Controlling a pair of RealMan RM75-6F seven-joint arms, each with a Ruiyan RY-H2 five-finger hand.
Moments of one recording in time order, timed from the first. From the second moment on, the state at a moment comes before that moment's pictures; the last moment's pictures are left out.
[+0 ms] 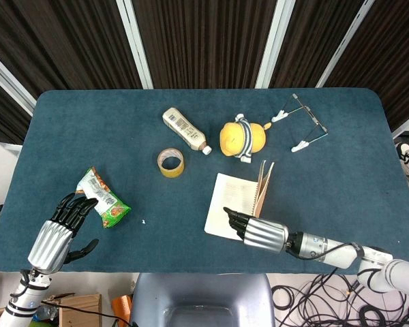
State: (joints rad) left arm -0.25 -1.26 0.00 -1.60 1.77 1.55 0.02; right arm 0.80 -1.37 -0.15 -1.15 -2.16 1.24 -0.42
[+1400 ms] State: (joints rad) left arm -0.24 -1.27 -0.01 -1.58 1.75 1.55 0.01; right arm 0.59 -1.44 -0.10 -1.19 -1.76 1.33 -0.12
